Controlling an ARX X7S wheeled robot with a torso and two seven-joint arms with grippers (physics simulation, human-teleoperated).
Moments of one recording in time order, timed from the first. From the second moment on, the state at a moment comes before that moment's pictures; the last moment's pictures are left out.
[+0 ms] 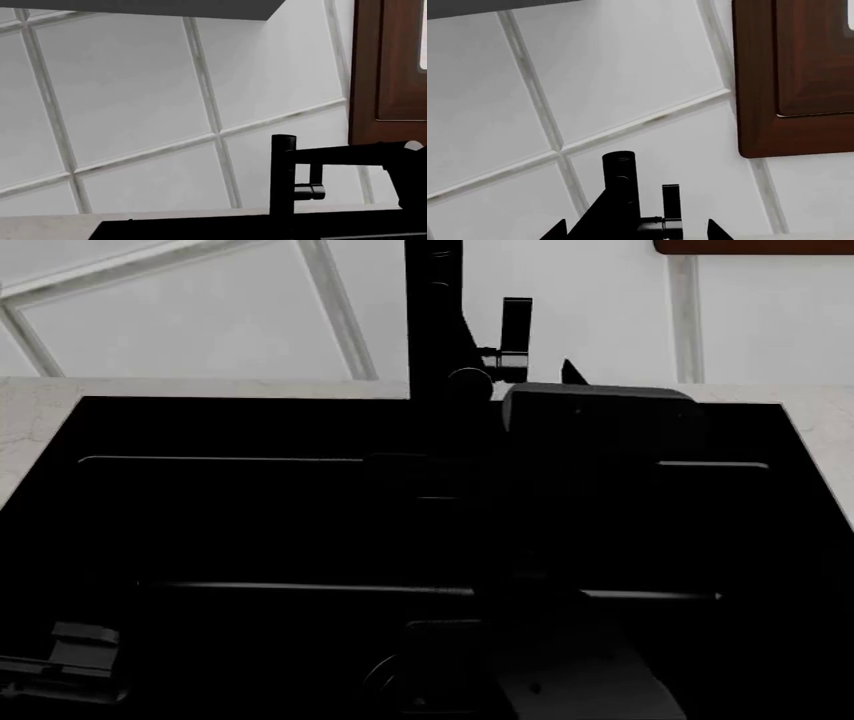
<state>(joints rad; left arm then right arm) -0.20 -0.46 0.17 0.78 -0.55 -0.52 -0.43 0.73 0.18 -0.35 -0.13 0.46 0.47 0.42</state>
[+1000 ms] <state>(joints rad) -0.21 -0.47 0.20 0.77 -0.55 -0.52 -0.44 0.77 0.23 -0.30 -0.02 0.47 0.44 0.44</state>
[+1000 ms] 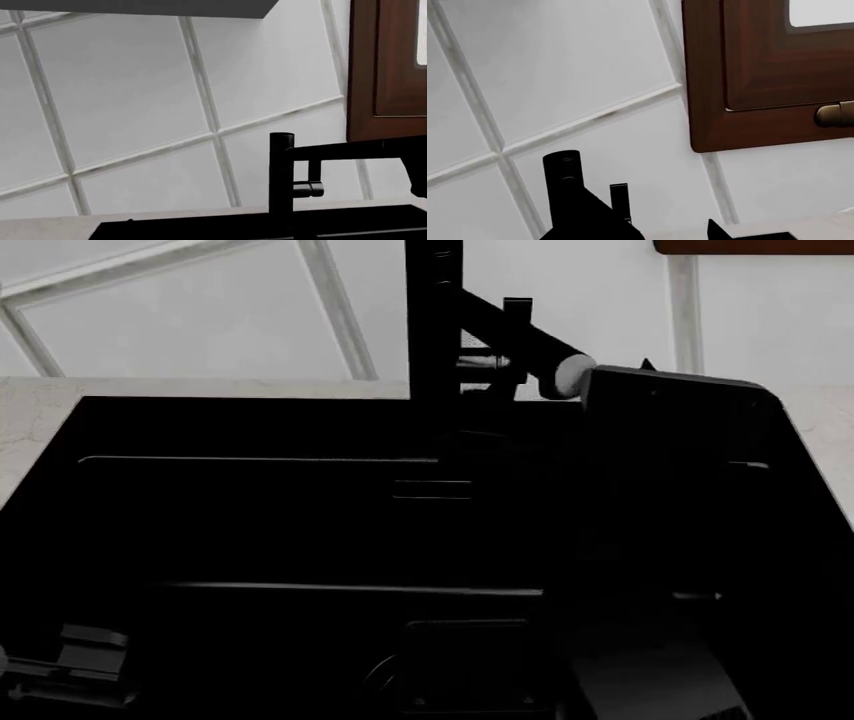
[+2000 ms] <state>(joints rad) -0.22 -0.48 0.22 0.76 -0.54 -0.52 -0.45 0.86 0.25 -0.27 0.17 0.48 0.41 0.41</state>
